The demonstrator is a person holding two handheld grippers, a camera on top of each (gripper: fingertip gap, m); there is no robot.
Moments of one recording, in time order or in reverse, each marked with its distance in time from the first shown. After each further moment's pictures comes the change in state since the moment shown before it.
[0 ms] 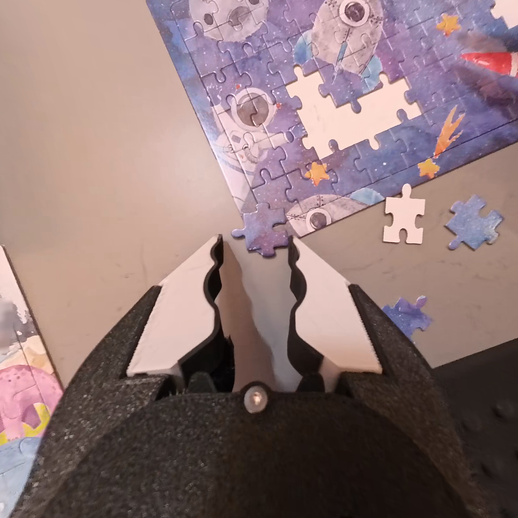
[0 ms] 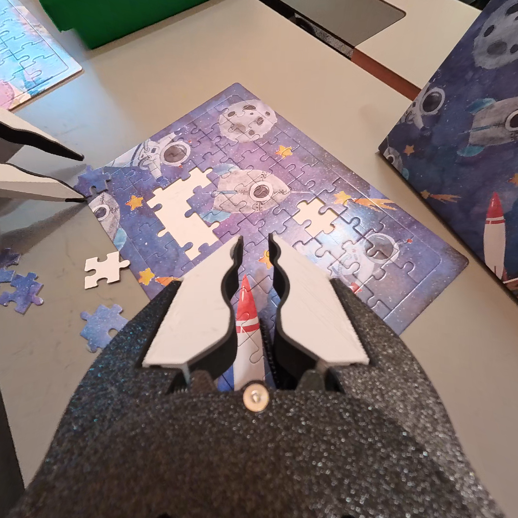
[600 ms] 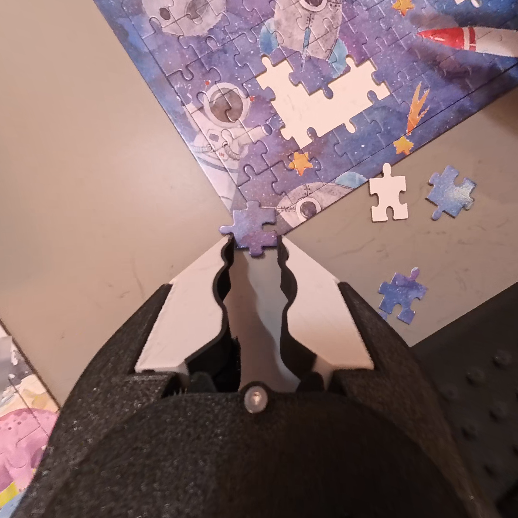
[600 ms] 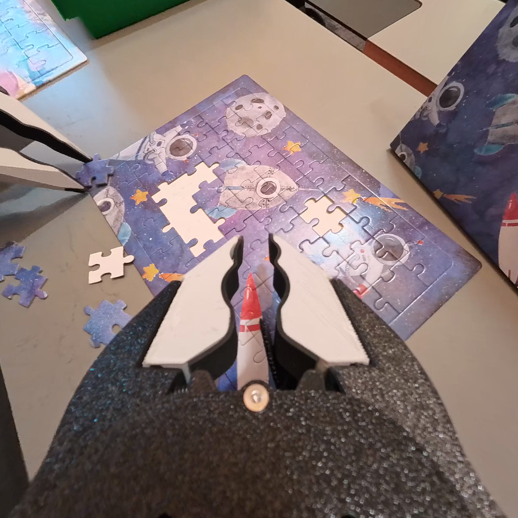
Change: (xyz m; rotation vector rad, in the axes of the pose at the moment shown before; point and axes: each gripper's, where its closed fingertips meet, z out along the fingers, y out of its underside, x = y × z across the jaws) left arm 0.003 0.003 -0.001 -0.016 0.148 0.085; right arm -0.005 0.003 0.003 -0.017 -0.023 -0.010
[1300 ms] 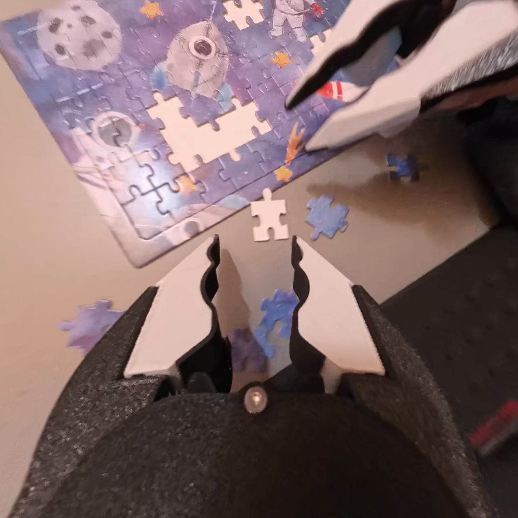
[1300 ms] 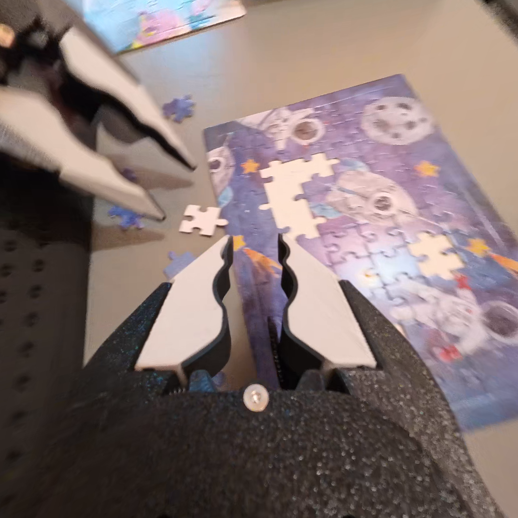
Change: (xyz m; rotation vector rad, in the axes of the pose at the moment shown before) left arm 0.087 -0.016 -0.002 0.102 0.067 -0.053; right arm -0.071 0.015 -0.008 -0.041 -0.331 -0.243
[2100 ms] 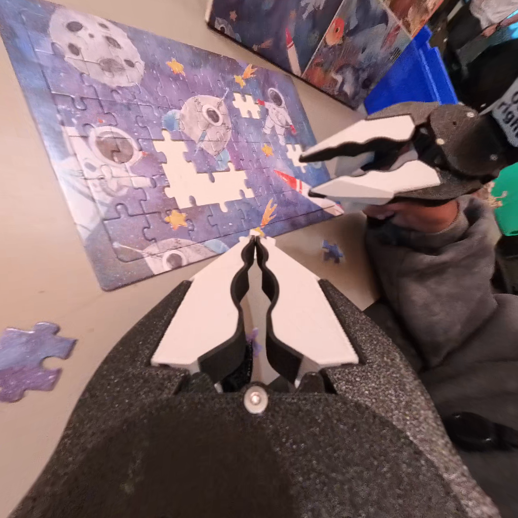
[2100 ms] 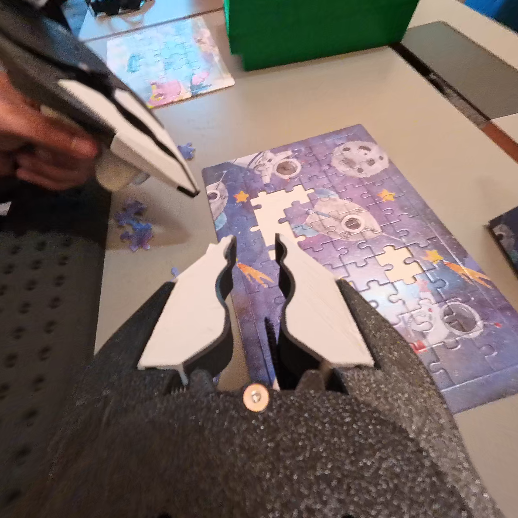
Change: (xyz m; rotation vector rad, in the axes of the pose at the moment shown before) left arm -0.003 -0.044 -0.011 0.177 0.240 -0.394; right arm 0.008 -0.022 -0.023 0.134 0.012 0.014
